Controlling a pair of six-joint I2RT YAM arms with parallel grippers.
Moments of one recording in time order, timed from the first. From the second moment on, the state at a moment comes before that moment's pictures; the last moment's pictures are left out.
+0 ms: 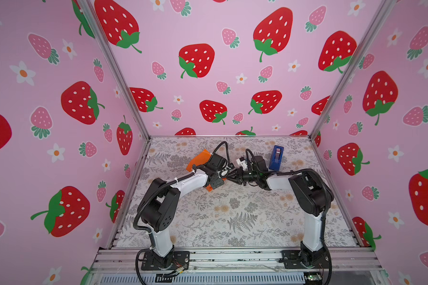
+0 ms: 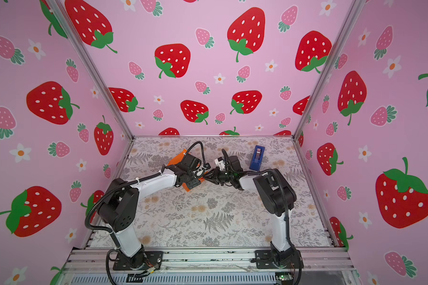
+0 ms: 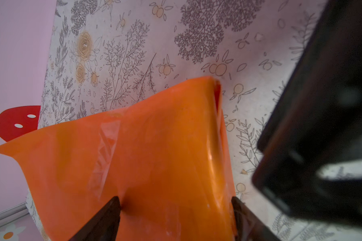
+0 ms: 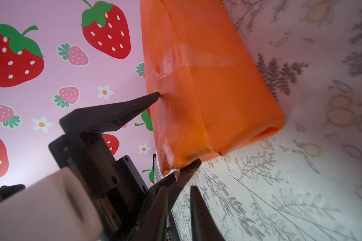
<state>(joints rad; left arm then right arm) -0.57 1.81 1.22 -0.42 -0.22 0.62 0.62 2.02 1.07 0.48 -0.86 1.05</state>
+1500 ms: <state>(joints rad) -0.54 1.79 1.22 -0.44 -0.17 0.62 0.66 2.22 1.13 0.62 -0.86 1.11</state>
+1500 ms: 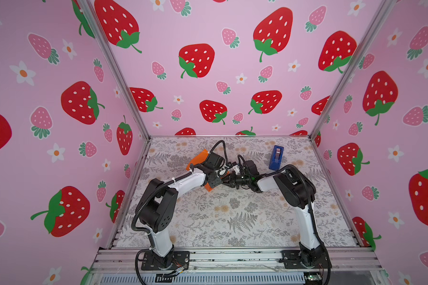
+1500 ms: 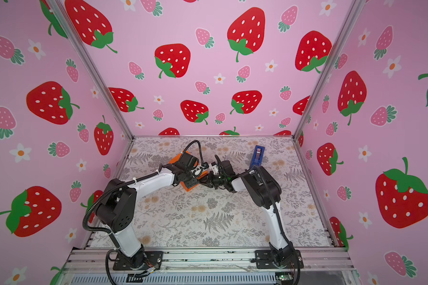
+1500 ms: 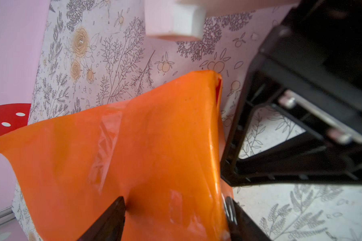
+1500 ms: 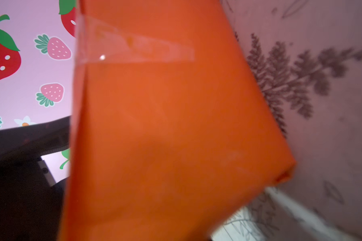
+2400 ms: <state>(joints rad) -0.46 1.63 1.19 -0.52 -0.08 0.52 0.67 2.10 1.07 0.58 -0.84 1.09</state>
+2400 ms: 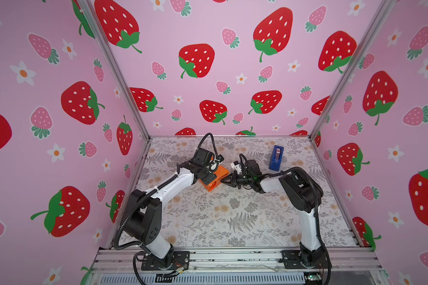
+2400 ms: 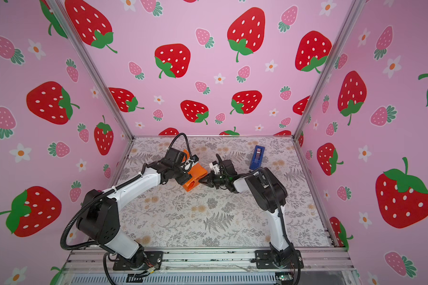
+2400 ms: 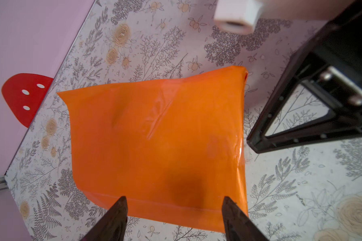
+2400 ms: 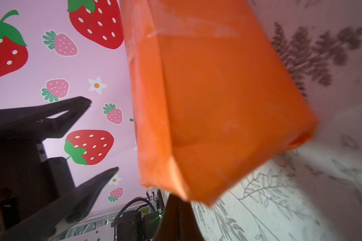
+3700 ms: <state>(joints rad) -0.04 1.60 1.14 -0.46 0.28 -0.40 0.53 2.29 1.76 -0.14 -0.82 0.48</state>
